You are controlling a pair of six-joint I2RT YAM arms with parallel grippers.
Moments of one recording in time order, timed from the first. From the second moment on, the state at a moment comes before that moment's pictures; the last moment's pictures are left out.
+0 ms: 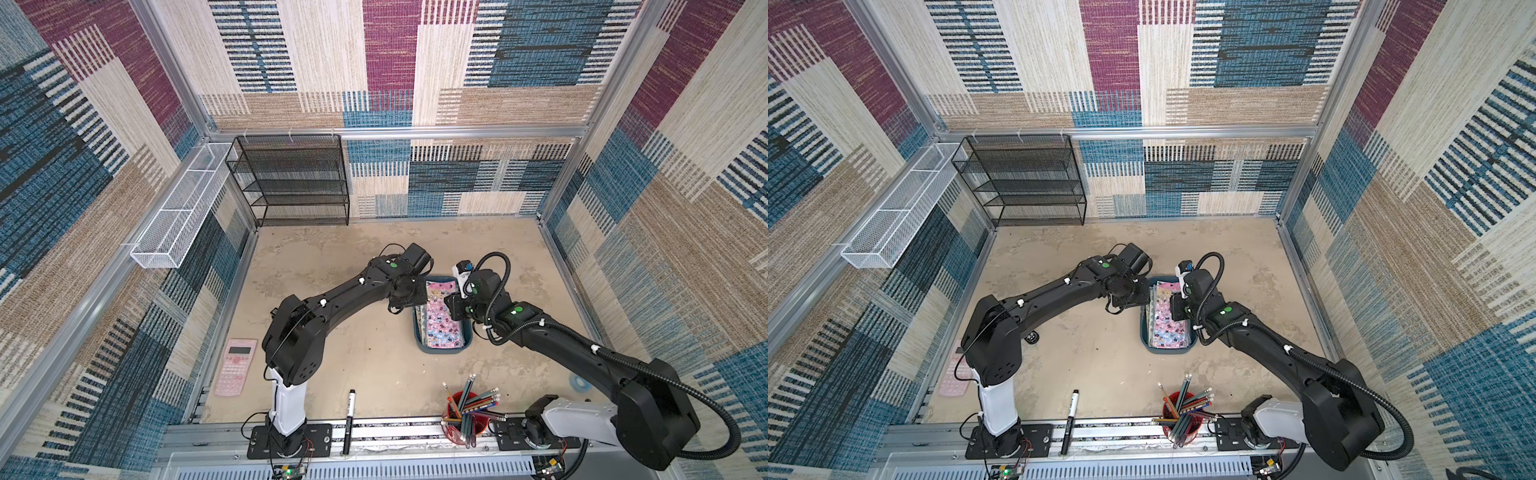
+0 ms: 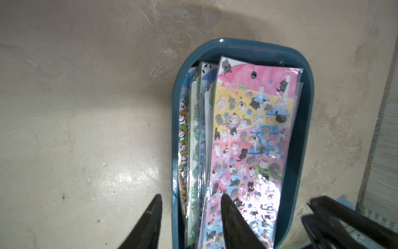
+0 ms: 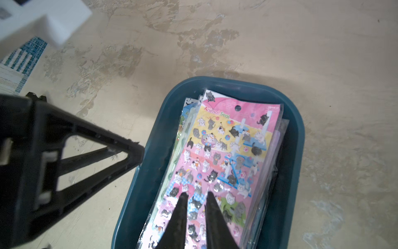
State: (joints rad) left arm -0.77 1.92 1.61 -0.81 0.05 -0.81; right arm 0.54 1.27 0.78 -0.25 -0.04 0.35
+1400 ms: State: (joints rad) left arm -0.77 2.02 1.57 -0.76 0.09 -0.82; right arm 0.62 1.48 0.73 0.00 -0.18 0.49
